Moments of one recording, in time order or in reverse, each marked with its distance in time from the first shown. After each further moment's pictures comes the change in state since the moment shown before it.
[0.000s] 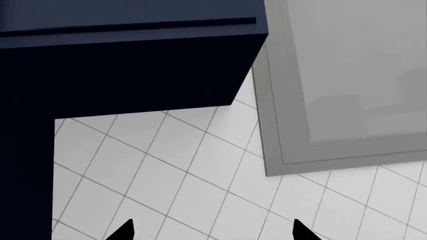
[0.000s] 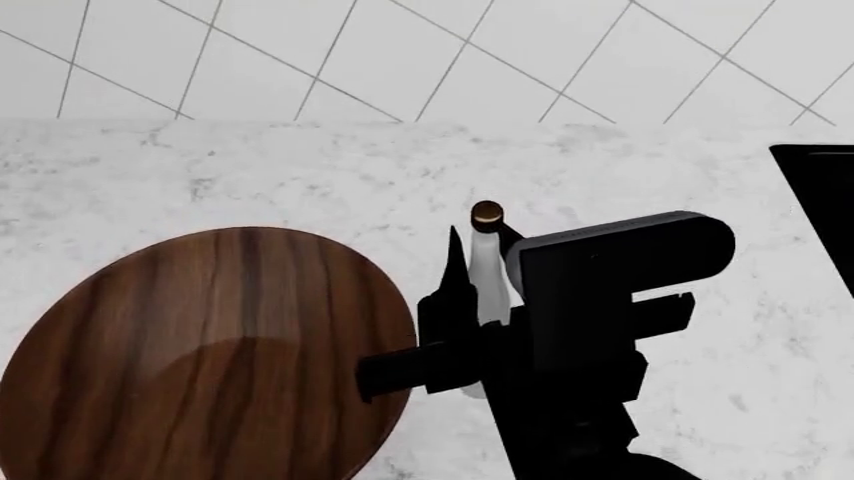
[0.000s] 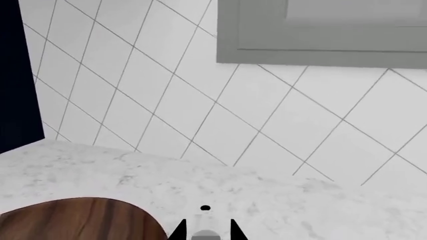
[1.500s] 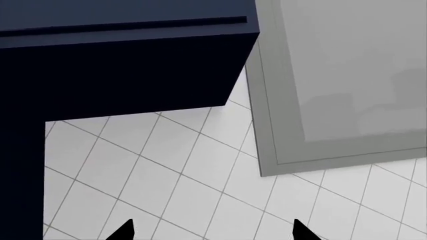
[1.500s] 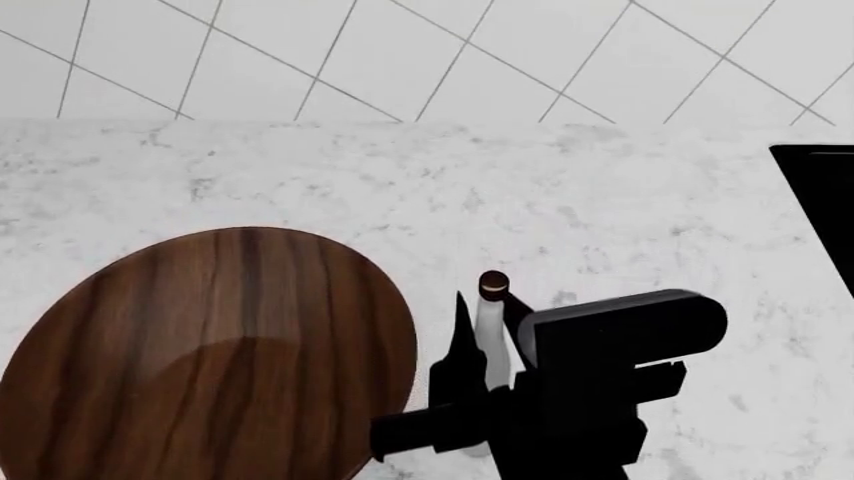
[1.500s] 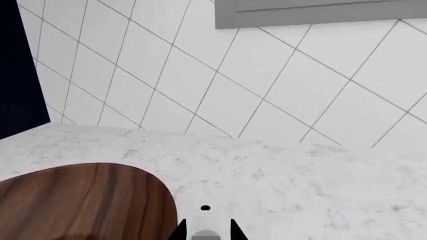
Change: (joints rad) left arm -0.044 0.003 0.042 -0.013 0.013 -0.010 0.008; right arm -0.159 0.014 -0.021 0.049 -0.069 -0.144 -0.076
